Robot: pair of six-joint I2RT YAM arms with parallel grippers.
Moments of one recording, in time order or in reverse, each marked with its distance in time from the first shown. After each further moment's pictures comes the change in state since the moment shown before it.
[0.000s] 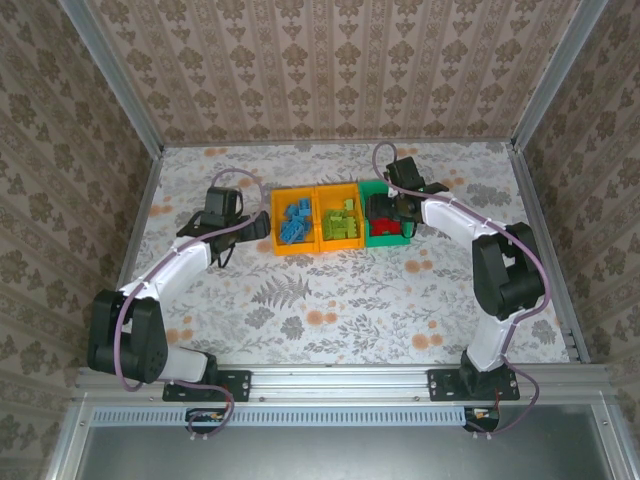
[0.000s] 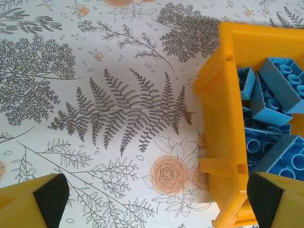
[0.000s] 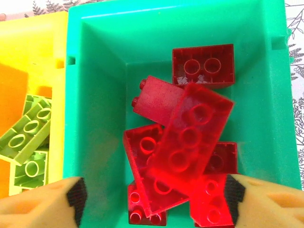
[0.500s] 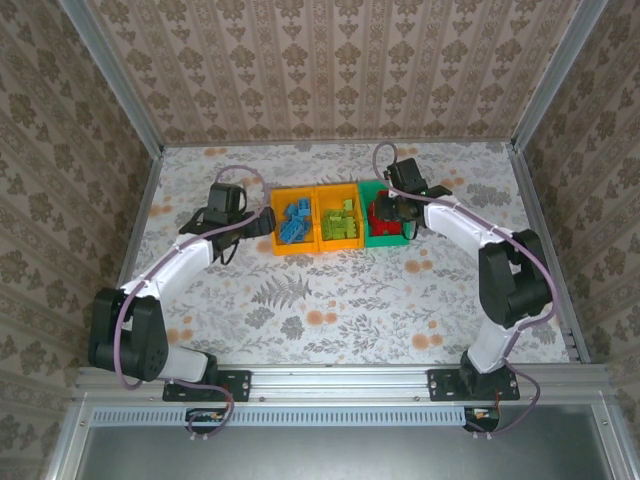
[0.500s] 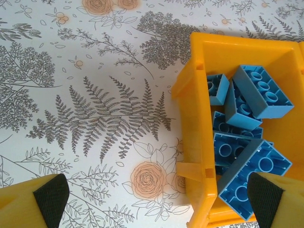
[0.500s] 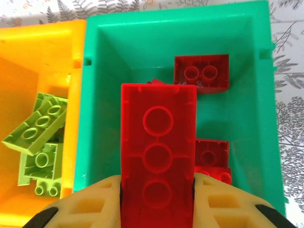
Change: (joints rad) left arm -0.019 0.013 0.030 0.004 0.029 -0.027; right arm 0.016 -0.037 -0.019 0.003 0.020 -0.018
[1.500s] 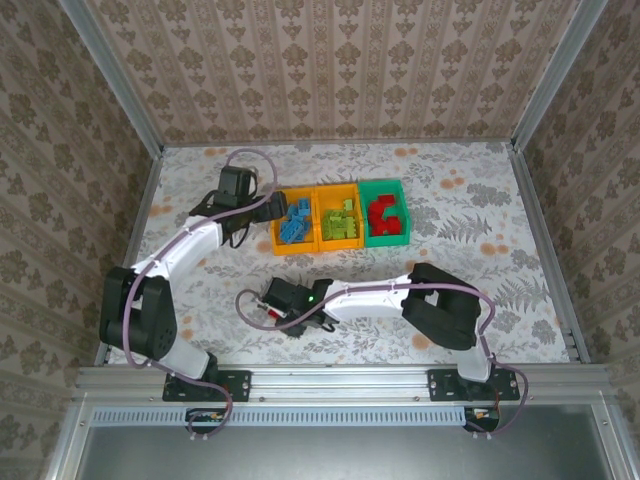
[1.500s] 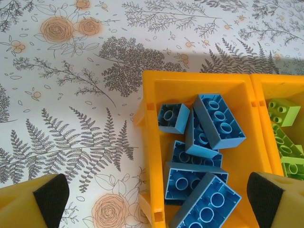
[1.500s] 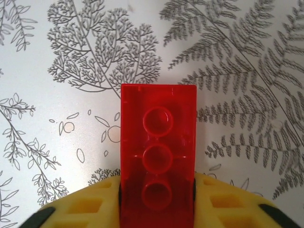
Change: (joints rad) left arm -0.038 0.122 0.158 -0.003 0.053 -0.031; right arm 0.848 0.198 0.001 0.029 0.103 -0.210
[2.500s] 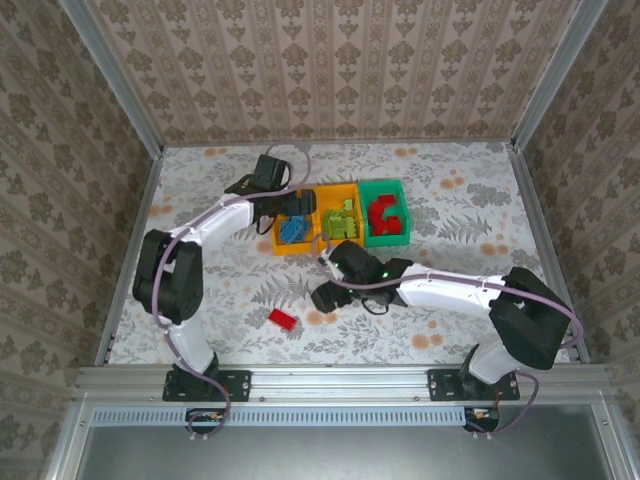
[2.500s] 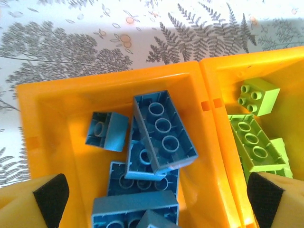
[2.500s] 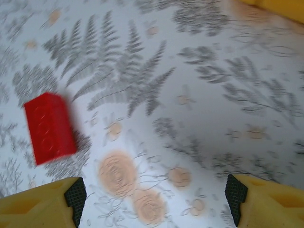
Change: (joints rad) left arm -0.114 0.258 0.239 -0.074 0.032 0.022; right arm -0.255 -0.441 -0.389 0.134 -0.171 0.225
